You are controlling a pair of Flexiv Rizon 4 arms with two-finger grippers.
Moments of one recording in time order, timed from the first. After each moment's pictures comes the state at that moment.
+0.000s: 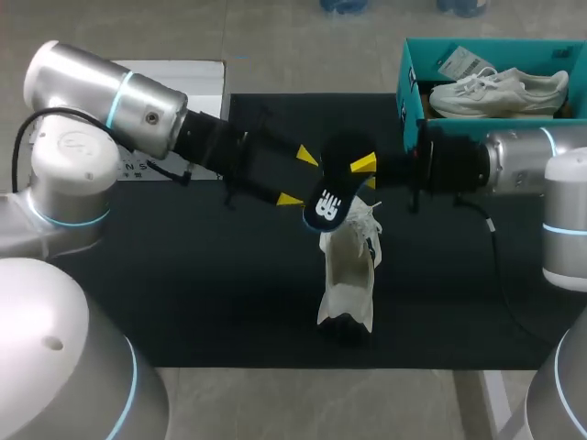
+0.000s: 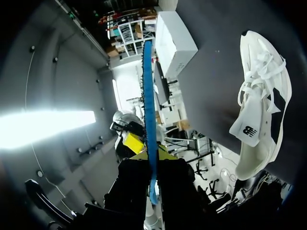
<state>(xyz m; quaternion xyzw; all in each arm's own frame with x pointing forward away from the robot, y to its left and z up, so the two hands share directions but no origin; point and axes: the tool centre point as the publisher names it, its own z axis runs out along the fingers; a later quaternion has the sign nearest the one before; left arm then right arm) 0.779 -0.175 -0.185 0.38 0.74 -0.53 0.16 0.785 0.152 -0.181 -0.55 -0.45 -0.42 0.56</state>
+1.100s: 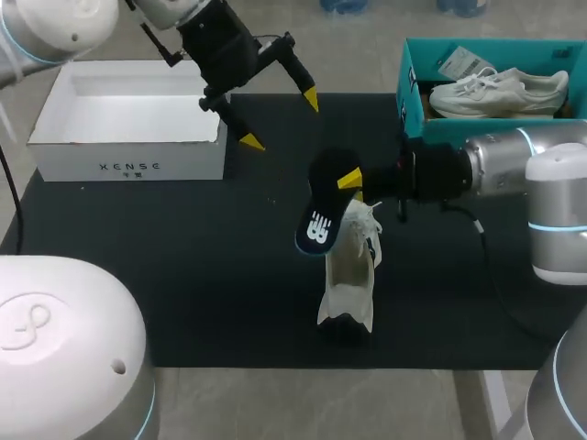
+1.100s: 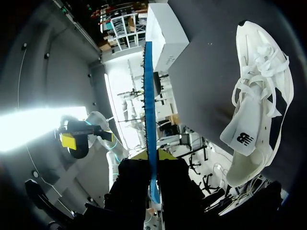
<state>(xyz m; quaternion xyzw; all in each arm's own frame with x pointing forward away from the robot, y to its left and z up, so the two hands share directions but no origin) 0.816 -0.155 -0.112 0.58 0.75 -0.28 0.11 0.781 0.170 -0.206 -0.55 -0.48 -0.39 0.56</state>
